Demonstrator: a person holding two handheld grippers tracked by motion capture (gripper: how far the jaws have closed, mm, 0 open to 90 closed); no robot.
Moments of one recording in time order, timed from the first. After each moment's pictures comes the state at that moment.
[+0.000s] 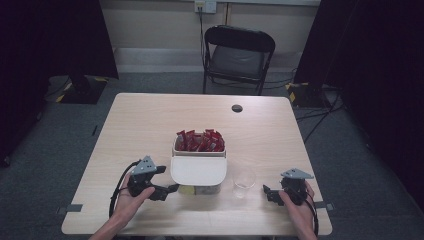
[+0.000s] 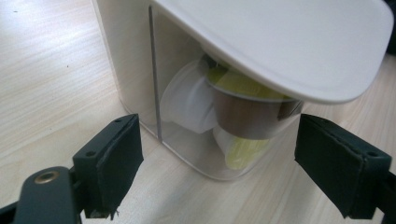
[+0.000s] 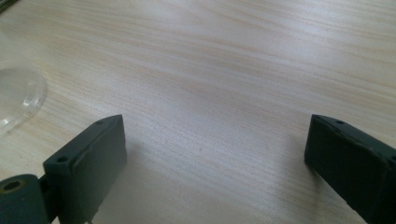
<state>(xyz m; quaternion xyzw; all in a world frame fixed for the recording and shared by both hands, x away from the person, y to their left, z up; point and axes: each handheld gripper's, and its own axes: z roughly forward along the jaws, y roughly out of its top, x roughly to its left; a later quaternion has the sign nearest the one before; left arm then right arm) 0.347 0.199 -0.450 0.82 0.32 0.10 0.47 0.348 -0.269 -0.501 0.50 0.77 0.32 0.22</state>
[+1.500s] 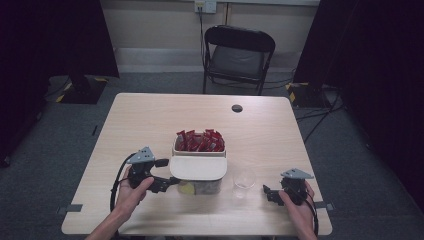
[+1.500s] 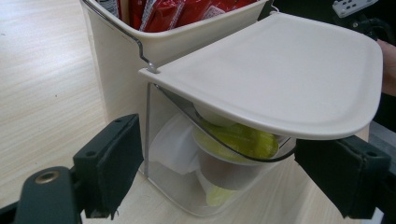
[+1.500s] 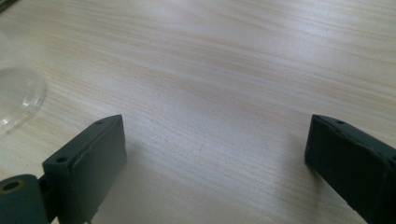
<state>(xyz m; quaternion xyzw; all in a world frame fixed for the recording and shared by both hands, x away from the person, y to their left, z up) 0.359 0.198 -0.427 0.79 0.33 0.06 0.51 0.348 -0.269 -0.501 0.50 0.77 0.32 0.22</state>
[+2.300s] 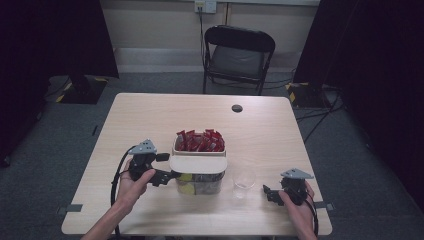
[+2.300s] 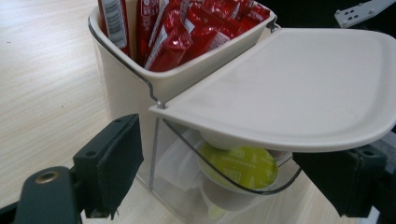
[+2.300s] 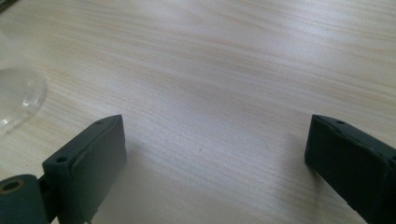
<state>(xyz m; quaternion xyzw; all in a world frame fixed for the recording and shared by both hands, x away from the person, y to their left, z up) 0.371 0.193 -0.408 0.80 0.33 0.06 0.50 0.348 -0.269 -0.501 0.50 0.77 0.32 0.22</state>
